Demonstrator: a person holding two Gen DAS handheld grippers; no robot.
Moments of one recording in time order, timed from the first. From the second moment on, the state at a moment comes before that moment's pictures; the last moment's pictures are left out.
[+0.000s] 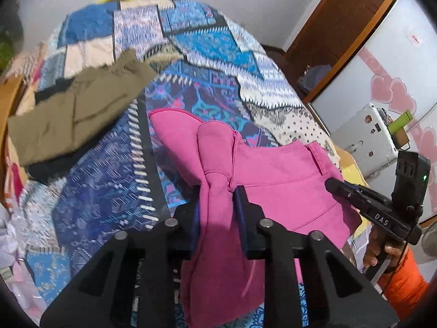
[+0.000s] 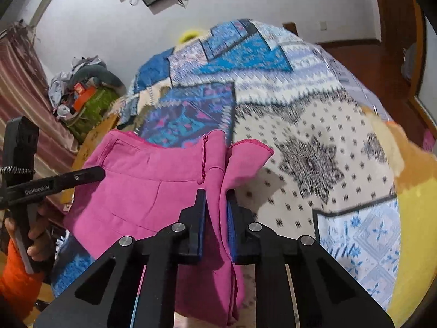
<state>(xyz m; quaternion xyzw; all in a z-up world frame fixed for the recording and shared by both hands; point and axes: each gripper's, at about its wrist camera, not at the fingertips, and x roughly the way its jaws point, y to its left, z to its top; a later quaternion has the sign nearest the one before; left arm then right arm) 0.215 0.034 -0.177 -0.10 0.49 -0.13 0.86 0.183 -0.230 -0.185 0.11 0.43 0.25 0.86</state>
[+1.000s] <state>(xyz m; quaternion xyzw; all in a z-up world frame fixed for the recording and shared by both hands) 0.238 0.233 -0.082 -0.08 0.35 0.05 0.93 0.282 -0.009 -0.093 0.01 0.33 0.39 0.86</state>
